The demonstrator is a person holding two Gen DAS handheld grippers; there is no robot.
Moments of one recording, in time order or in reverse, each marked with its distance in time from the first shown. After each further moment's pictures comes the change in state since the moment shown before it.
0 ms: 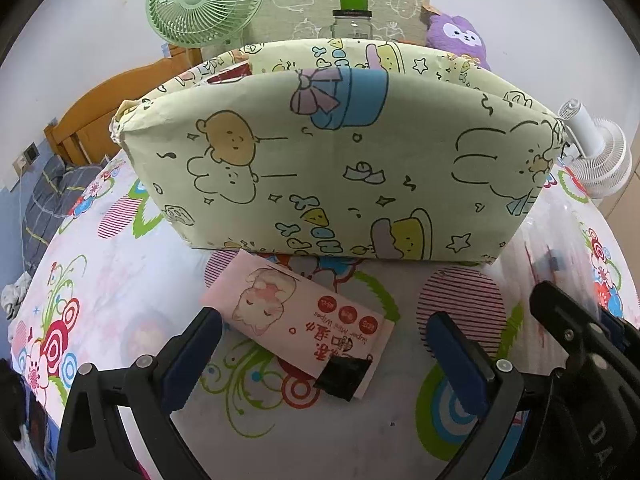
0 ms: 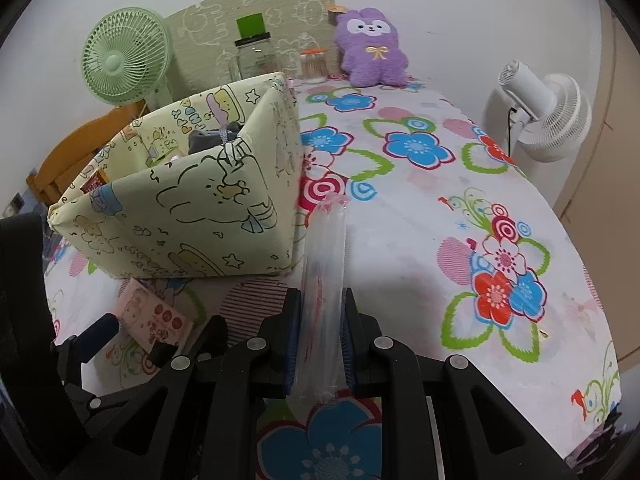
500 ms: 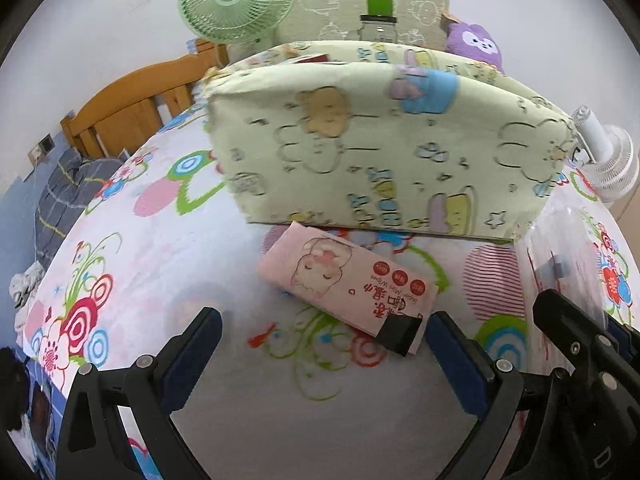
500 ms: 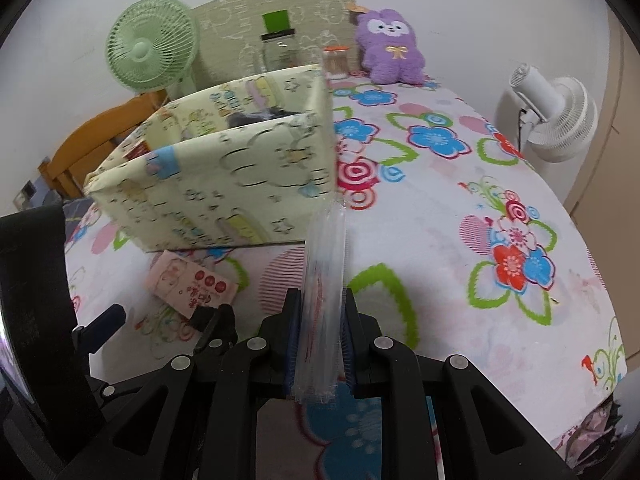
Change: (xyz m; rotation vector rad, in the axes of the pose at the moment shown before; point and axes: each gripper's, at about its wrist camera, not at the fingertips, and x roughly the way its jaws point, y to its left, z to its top) left arm -0.013 0.032 -0.019 -0.032 -0.017 0.042; right arm -0.014 0.031 -0.019 -0.038 0.011 0.049
